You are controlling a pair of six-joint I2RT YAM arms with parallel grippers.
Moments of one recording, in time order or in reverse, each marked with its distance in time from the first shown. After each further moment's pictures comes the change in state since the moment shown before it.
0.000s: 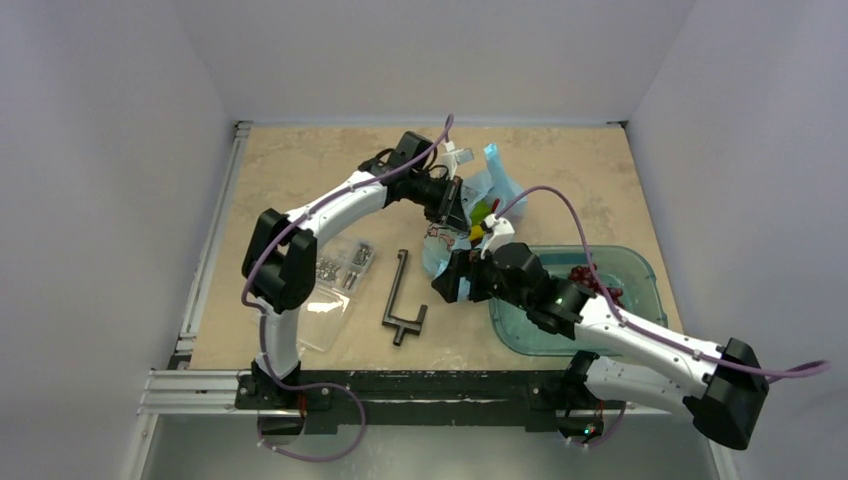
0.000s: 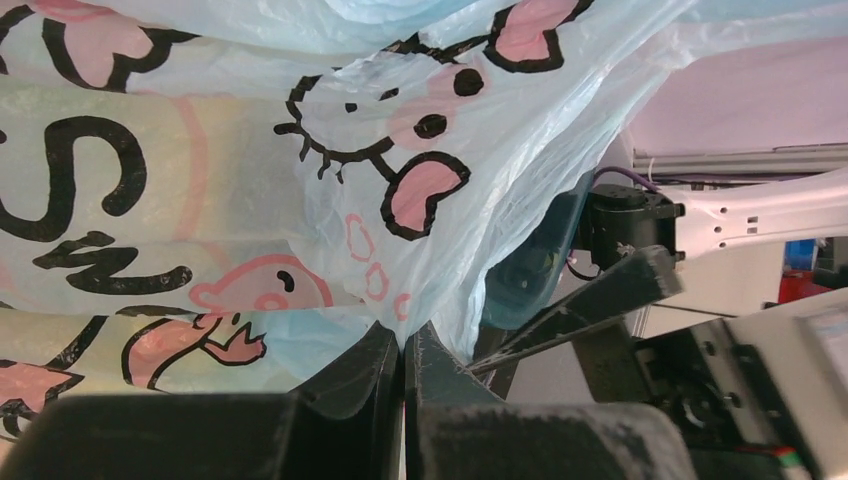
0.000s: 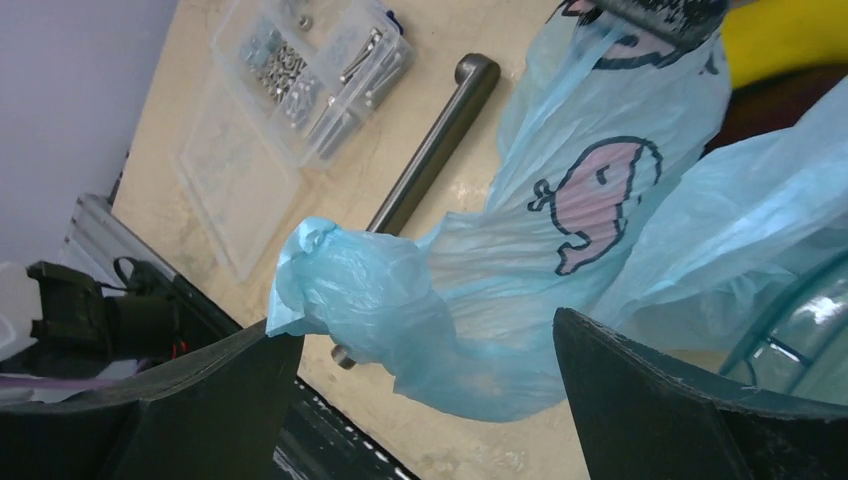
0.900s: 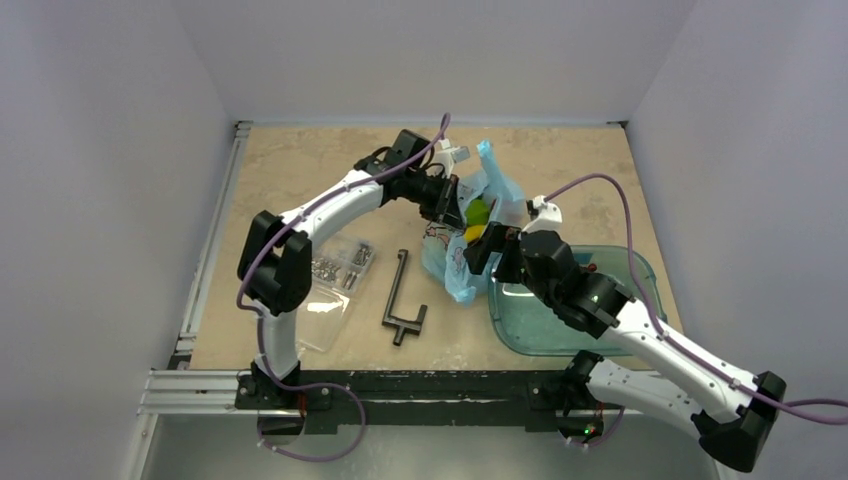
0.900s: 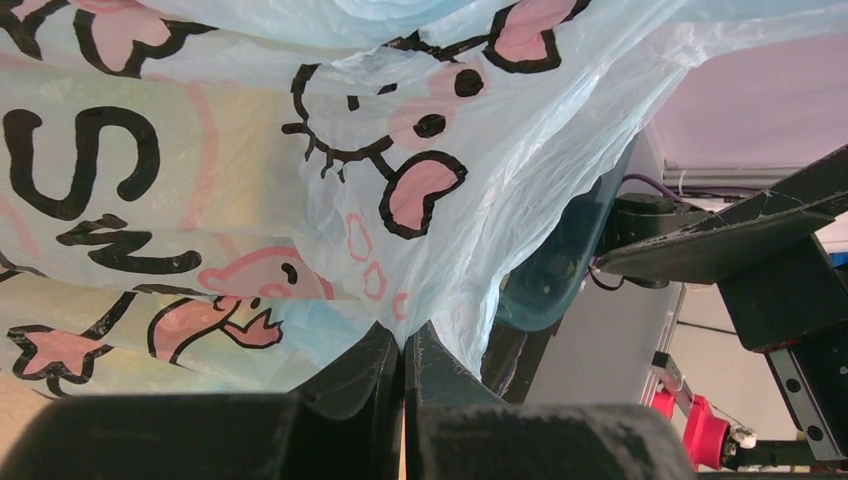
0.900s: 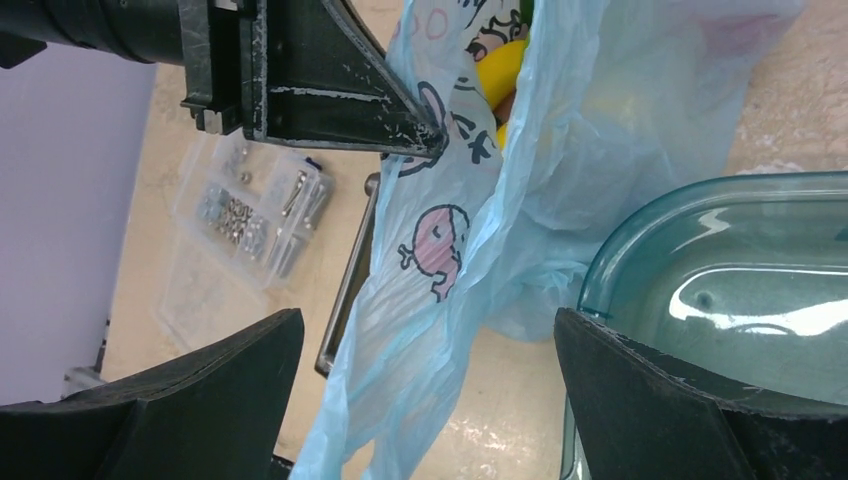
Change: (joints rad) left arm 0.007 -0.028 0.000 -0.039 -0.071 0.025; right arm -0.072 -0.131 0.207 -0.348 0.264 0.116
